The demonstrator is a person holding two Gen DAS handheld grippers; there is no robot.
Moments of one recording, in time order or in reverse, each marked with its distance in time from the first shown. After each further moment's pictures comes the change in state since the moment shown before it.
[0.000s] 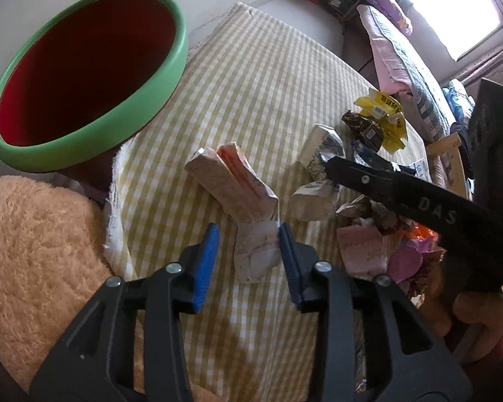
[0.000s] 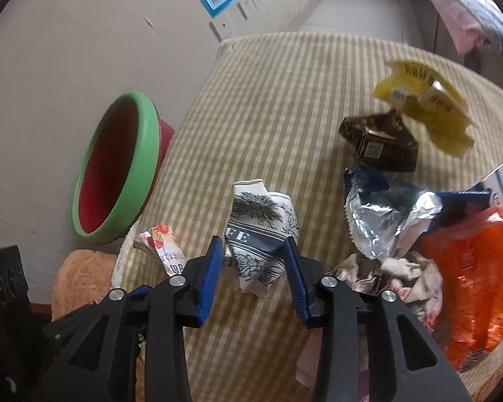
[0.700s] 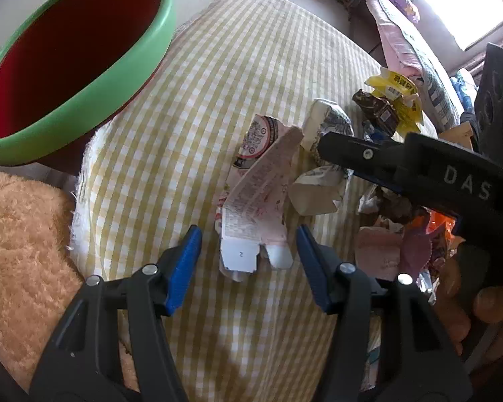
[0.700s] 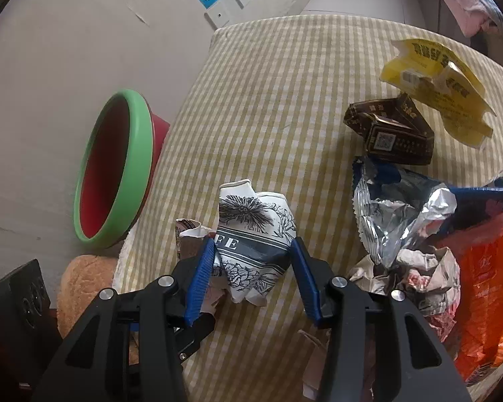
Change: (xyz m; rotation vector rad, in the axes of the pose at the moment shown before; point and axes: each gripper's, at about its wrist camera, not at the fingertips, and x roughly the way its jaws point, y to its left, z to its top) left arm 0.028 -0.010 -0.001 0.013 0.053 0.038; right arm 0.013 -0.009 0.006 0.041 0.044 0.038
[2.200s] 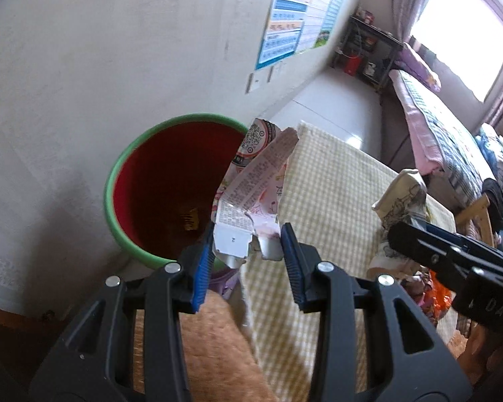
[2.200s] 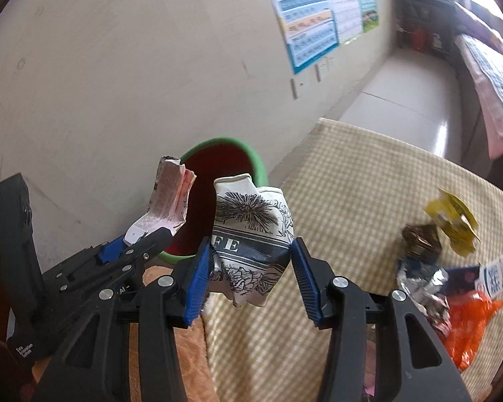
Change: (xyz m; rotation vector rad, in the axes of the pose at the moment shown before) left arm -0.138 0.054 0.035 -0.052 -0.400 0.199; right arm -0.083 0.130 -0.010 -0.323 -0.224 0.034
